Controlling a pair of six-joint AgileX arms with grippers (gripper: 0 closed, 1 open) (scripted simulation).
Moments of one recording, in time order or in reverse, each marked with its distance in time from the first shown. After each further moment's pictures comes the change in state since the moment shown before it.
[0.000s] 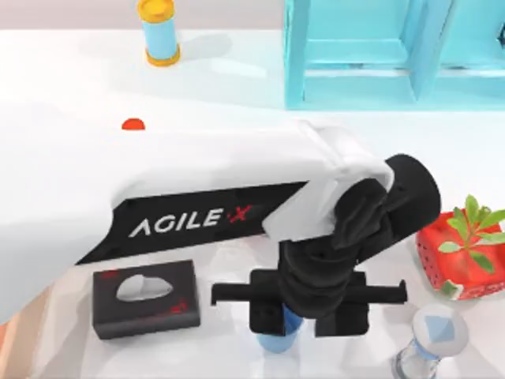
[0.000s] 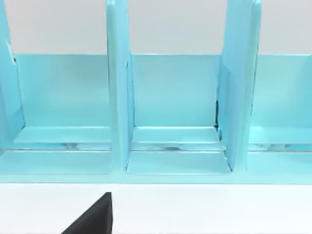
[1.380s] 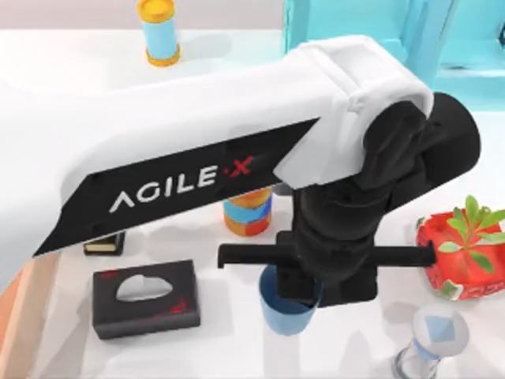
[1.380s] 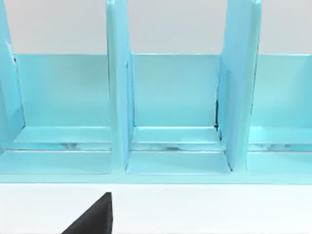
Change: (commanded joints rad) left arm -0.018 0.004 0.262 -0.258 0.000 -0.017; right arm 0.000 0.000 0.000 0.000 0.000 0.000
